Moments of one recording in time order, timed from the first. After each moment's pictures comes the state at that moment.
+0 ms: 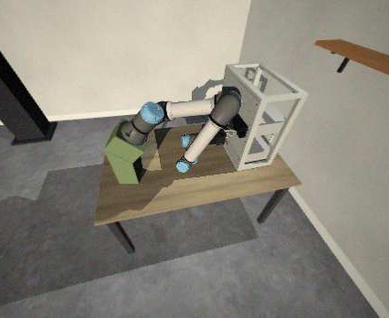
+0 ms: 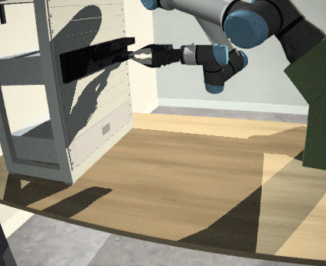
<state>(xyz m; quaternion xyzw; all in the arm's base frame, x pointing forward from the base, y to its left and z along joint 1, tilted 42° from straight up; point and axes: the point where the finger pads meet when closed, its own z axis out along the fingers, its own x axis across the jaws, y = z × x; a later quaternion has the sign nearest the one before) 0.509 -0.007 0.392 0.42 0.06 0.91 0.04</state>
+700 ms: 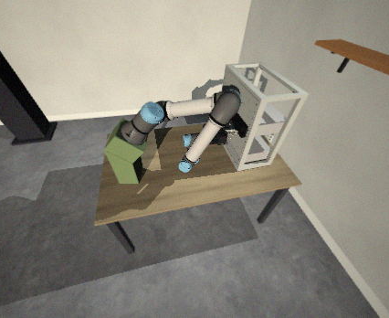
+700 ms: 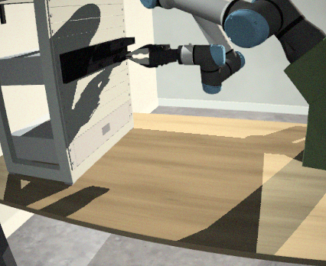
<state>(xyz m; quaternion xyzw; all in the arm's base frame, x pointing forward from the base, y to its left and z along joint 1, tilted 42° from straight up) 0.517 -0.006 0.399 0.42 0.06 0.91 0.04</state>
